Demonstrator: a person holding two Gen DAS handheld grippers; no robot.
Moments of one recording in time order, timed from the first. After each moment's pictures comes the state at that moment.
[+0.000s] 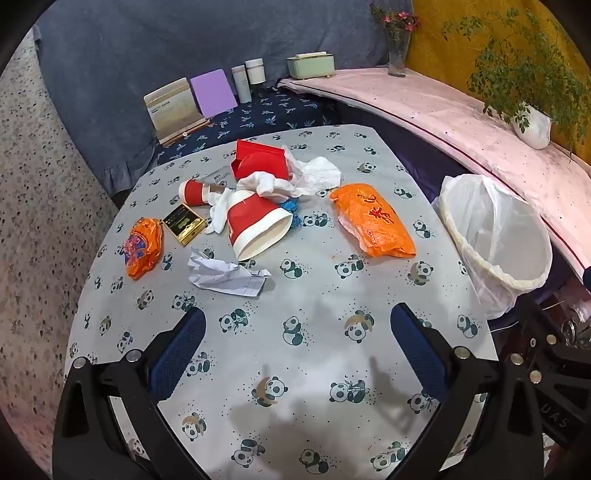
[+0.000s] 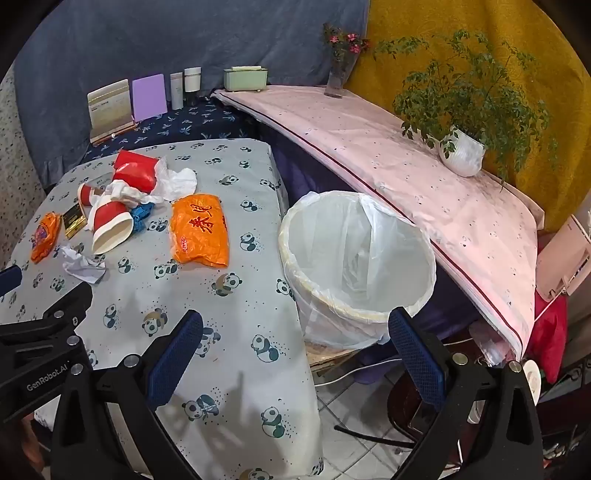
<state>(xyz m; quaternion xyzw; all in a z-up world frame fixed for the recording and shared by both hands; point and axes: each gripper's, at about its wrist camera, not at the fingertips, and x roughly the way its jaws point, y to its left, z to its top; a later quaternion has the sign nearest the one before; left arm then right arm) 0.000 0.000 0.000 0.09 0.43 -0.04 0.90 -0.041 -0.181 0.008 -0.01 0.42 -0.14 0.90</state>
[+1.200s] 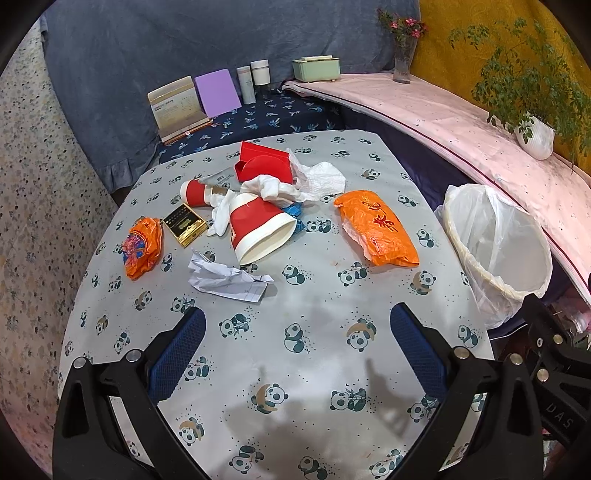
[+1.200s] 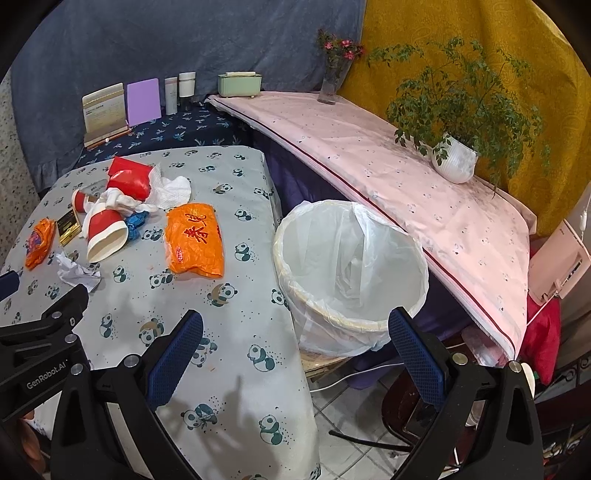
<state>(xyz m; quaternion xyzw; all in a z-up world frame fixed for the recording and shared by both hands) 0.007 0.005 0.001 0.07 0.42 -0.04 0.90 -0.037 -0.176 0.015 -0.02 0.41 -0.15 0.90</state>
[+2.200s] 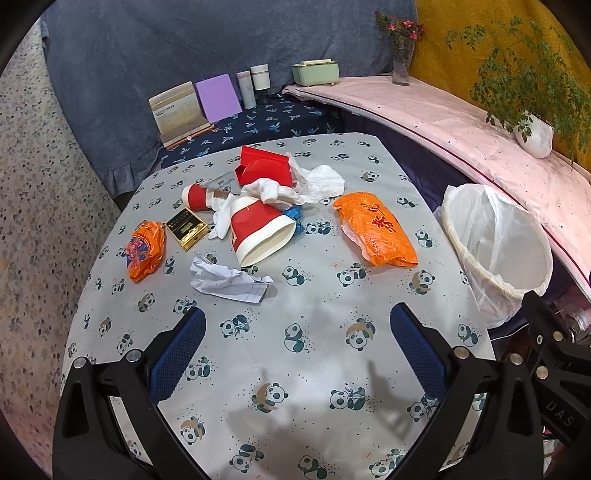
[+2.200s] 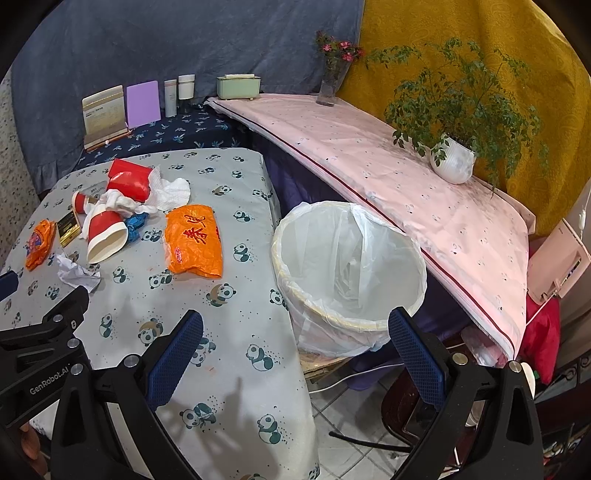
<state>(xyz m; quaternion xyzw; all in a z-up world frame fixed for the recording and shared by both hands) 0.001 0.004 0.003 0.08 0.41 -0.04 0.91 -0.039 -0.177 0.016 -0.02 0.40 -0.15 0.90</state>
